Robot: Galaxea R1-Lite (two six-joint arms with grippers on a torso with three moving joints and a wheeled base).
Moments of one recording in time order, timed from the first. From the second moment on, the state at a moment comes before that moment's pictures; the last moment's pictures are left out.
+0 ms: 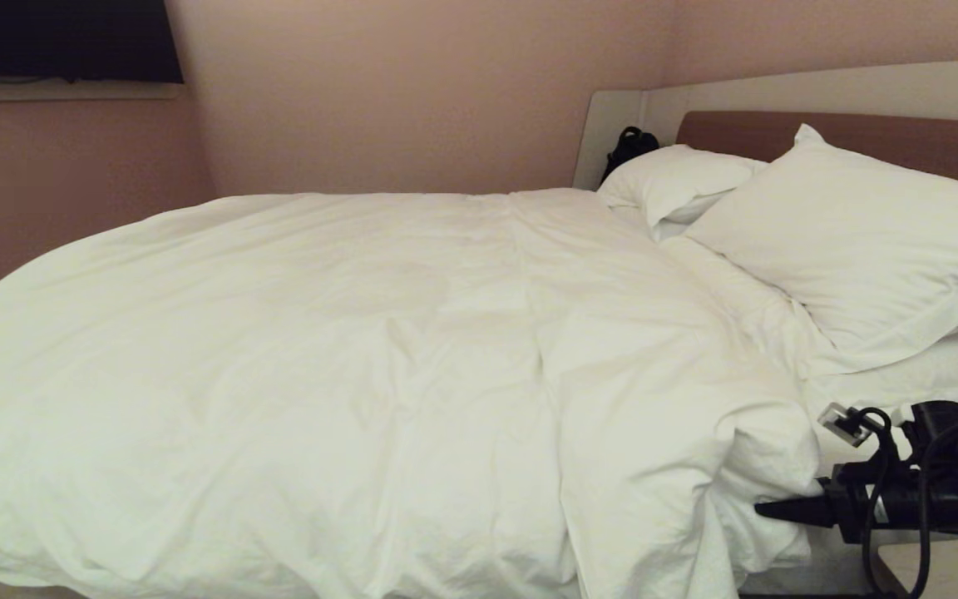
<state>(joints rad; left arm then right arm) 0.00 0.00 0.00 0.00 0.00 0.09 -0.33 2.07 -0.78 -0.11 0.96 -0.72</state>
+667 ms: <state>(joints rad) 0.00 0.00 0.00 0.00 0.00 0.09 -0.38 1.83 -0.61 -0.09 0.98 -0.70</state>
